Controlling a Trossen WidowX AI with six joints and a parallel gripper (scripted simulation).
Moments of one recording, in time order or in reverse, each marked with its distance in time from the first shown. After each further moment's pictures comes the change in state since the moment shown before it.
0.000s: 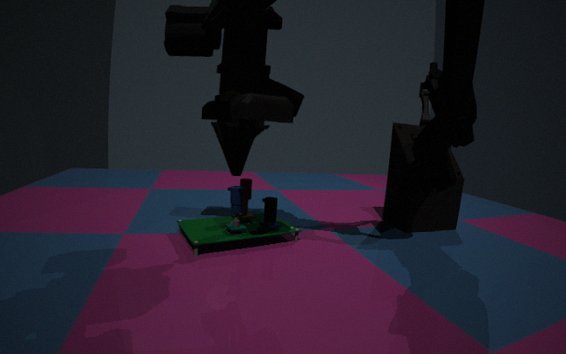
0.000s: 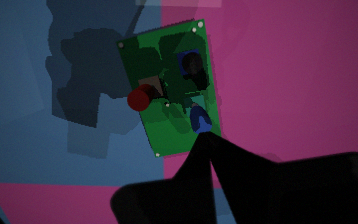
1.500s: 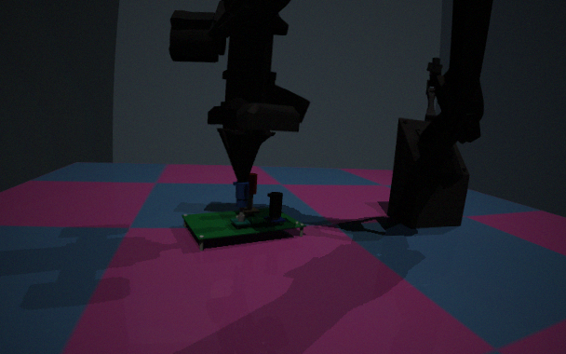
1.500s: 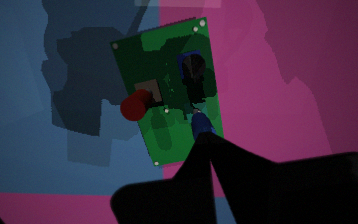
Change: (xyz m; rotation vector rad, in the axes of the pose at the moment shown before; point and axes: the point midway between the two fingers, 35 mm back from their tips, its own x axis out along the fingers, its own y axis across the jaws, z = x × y) arm 0.016 0.000 0.002 0.004 -0.003 -0.003
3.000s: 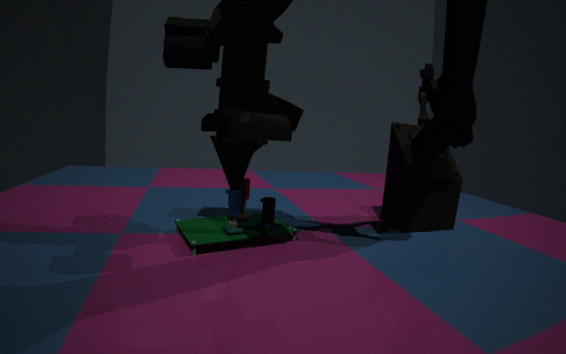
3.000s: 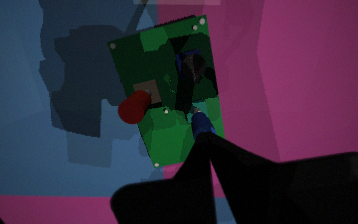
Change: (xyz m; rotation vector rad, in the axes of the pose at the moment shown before) arm 0.005 0.001 0.001 0.014 0.008 -0.002
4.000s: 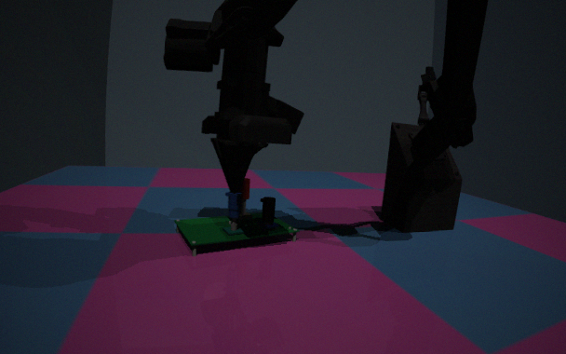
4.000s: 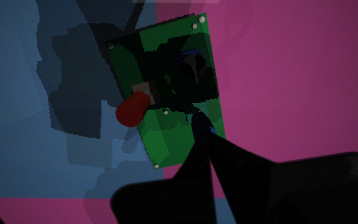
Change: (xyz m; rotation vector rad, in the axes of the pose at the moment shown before) arm 0.004 0.001 0.001 0.009 0.007 -0.003
